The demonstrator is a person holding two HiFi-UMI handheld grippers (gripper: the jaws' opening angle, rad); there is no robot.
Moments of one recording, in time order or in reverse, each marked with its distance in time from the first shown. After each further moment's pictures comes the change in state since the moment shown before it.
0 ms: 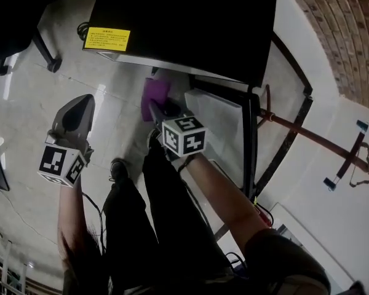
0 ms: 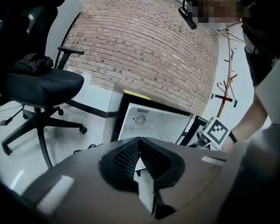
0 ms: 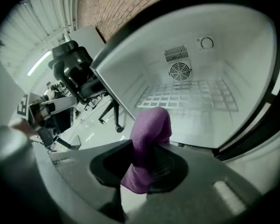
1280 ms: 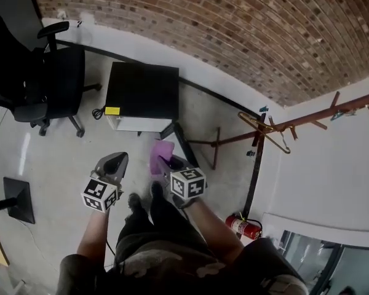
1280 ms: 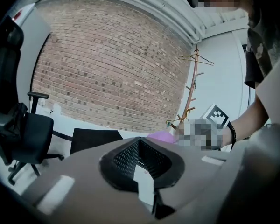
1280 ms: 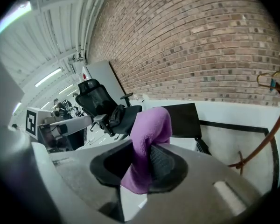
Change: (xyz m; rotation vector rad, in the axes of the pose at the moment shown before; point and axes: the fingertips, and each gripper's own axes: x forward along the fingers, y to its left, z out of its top) left arm -0.182 -0.275 0.222 0.112 -0.067 -0.231; right arm -0.393 0.150 0.106 -0.001 -0.263 -0.059
